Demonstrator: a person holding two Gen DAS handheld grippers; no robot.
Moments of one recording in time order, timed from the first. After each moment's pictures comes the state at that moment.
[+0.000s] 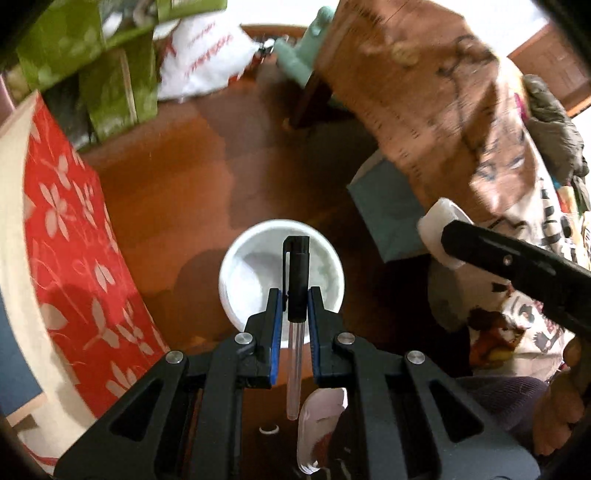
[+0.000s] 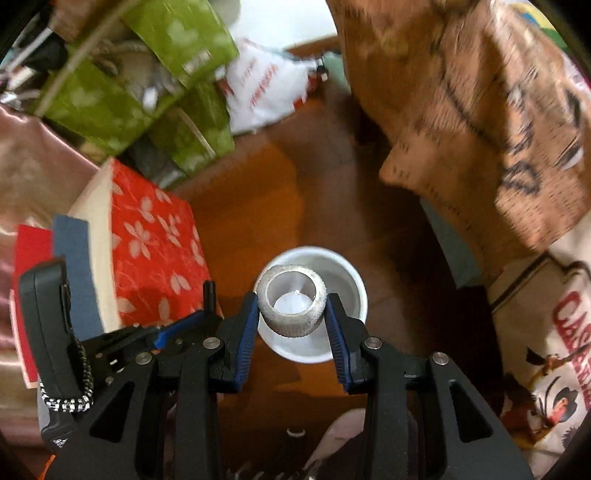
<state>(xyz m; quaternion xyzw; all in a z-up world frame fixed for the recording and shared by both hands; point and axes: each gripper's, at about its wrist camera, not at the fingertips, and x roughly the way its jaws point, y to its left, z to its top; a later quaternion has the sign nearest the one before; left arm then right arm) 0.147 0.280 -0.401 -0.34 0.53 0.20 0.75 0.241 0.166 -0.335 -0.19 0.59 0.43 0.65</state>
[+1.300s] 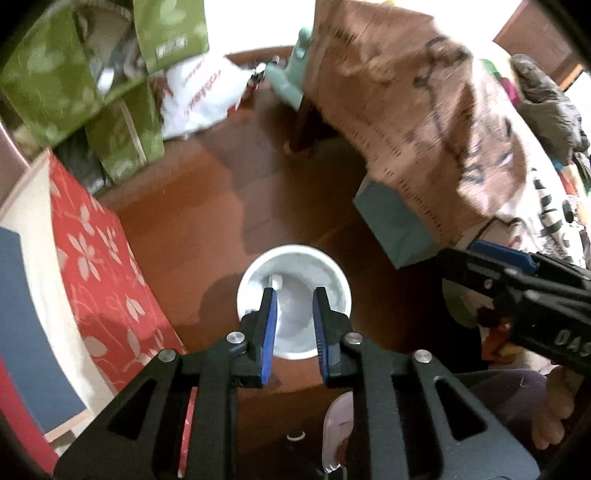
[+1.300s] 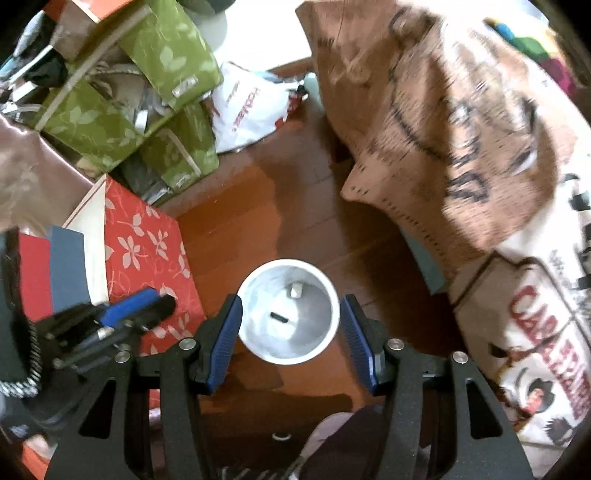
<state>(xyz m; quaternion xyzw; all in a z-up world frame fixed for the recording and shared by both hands) 0.159 0.268 -0.335 -0.26 0.52 0.22 0.78 0.250 0.128 -0.288 -0.18 0.55 0.42 0.70</state>
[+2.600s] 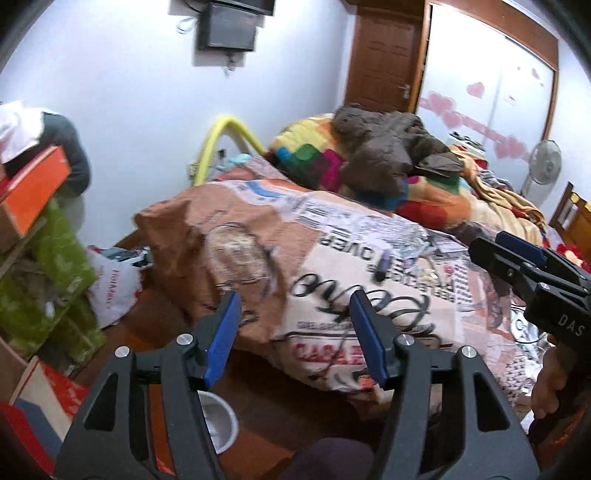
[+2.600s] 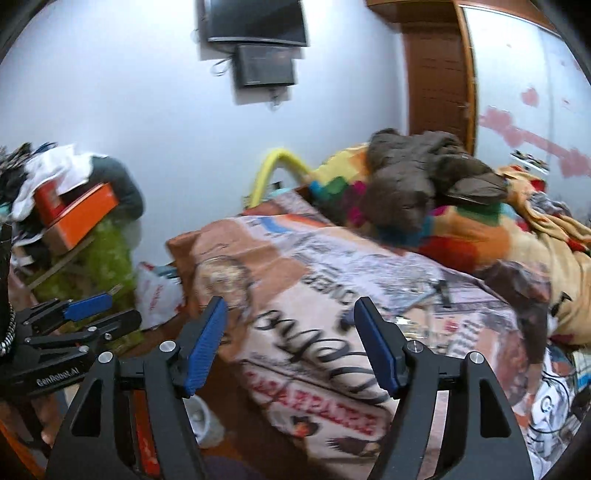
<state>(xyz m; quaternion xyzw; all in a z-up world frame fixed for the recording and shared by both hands) 0.269 0.048 -0.095 -0.09 0.35 0.07 0.93 0.309 -0.152 -0.083 -0.03 0.29 0.28 0.91</state>
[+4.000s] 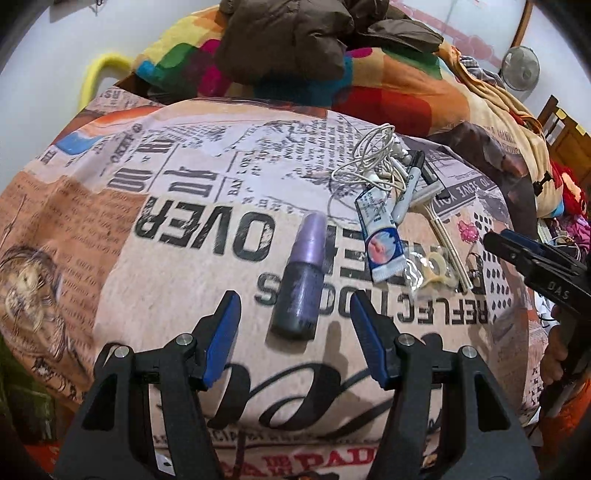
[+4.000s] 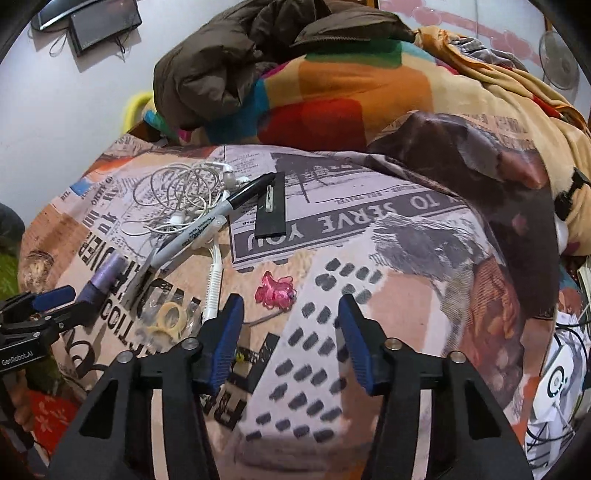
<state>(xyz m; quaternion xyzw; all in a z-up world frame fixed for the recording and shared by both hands) 0.545 -0.066 -0.262 -0.03 0.50 -0.07 0.86 0.516 -0.294 -0.251 0.02 0.46 0.13 0.88</state>
